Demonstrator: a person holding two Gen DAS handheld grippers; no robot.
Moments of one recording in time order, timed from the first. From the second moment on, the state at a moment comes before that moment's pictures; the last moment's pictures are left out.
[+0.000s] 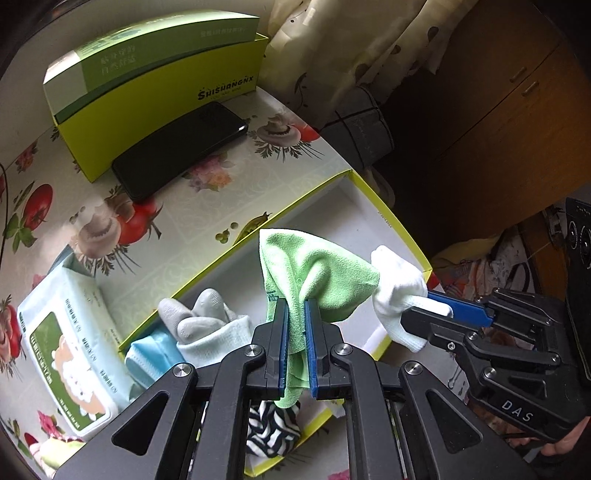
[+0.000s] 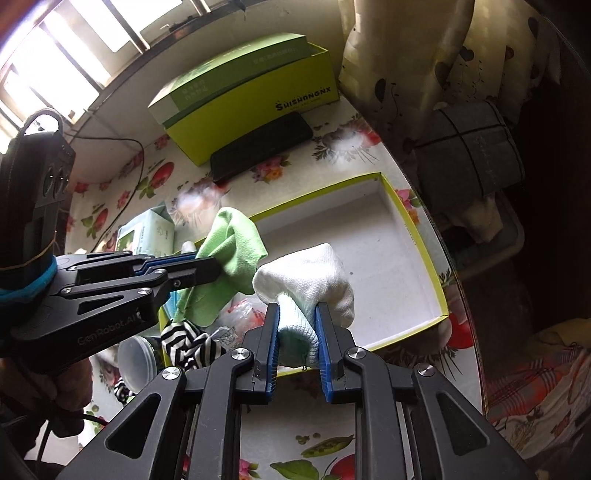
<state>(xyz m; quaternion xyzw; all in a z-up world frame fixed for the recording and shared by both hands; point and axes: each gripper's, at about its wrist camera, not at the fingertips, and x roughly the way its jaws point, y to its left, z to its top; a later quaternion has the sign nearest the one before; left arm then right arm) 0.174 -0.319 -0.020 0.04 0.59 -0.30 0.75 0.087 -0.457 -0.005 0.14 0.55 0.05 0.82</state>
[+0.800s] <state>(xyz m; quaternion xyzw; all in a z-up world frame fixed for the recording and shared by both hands) 0.195 -0.292 -0.013 0.00 0.60 -0.26 0.76 0.125 -0.455 -0.024 0.11 0.56 0.05 0.82</state>
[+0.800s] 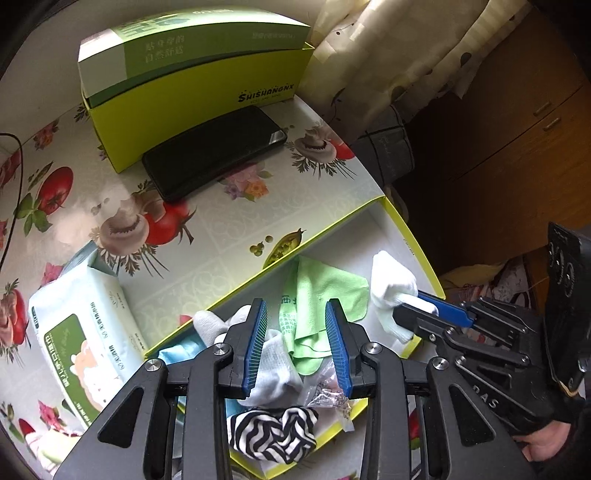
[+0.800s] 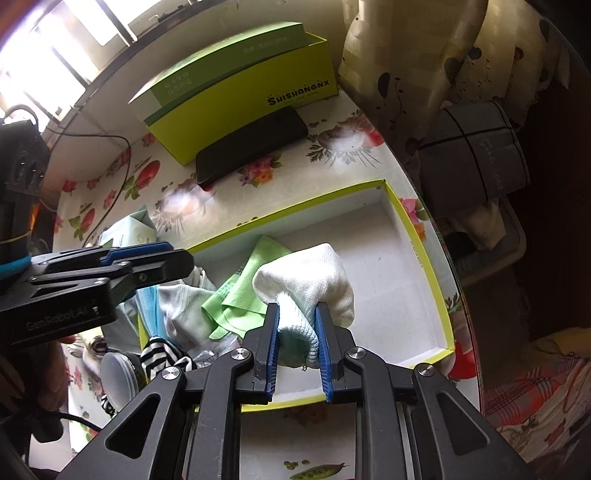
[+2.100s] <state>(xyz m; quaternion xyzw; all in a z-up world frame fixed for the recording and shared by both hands) 0.119 -0.196 0.044 -0.05 0.57 -0.20 0.80 0.074 -0.424 0.025 0.07 0.55 0.05 0.83</state>
